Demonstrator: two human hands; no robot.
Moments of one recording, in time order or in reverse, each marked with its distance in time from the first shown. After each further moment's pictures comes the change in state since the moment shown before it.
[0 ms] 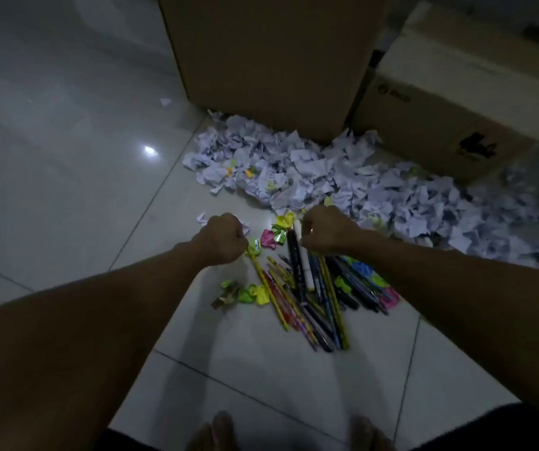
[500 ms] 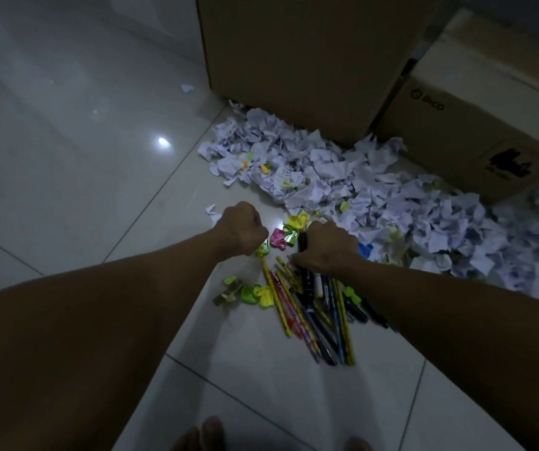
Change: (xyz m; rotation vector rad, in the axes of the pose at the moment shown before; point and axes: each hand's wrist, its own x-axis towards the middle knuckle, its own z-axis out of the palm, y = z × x) left_hand 0.016 -0.001 0.014 -0.263 0.045 -0.155; right_hand 0.001 -0.016 0.037 -0.206 0.044 0.135
